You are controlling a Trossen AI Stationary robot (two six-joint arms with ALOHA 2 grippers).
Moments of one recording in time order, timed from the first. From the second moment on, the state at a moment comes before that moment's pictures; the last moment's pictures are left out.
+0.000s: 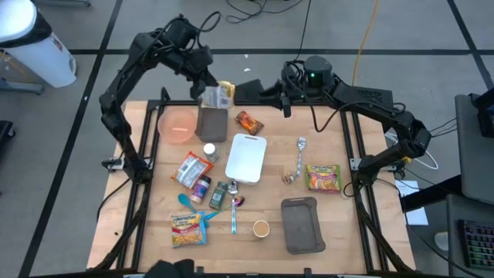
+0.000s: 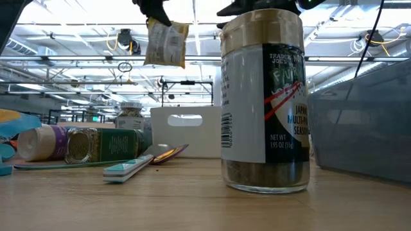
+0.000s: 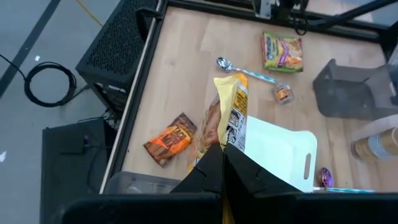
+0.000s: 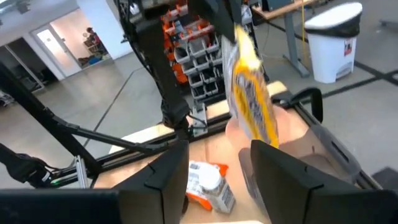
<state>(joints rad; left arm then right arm) 0.78 1.77 2.28 -1.46 0.55 0.42 -0.59 1.45 1.34 -0.07 -0.63 0.25</state>
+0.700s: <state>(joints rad) 0.76 1.37 1.81 -1.05 0.40 0.18 -0.59 1.45 1.34 -0.10 -0.63 0.24</state>
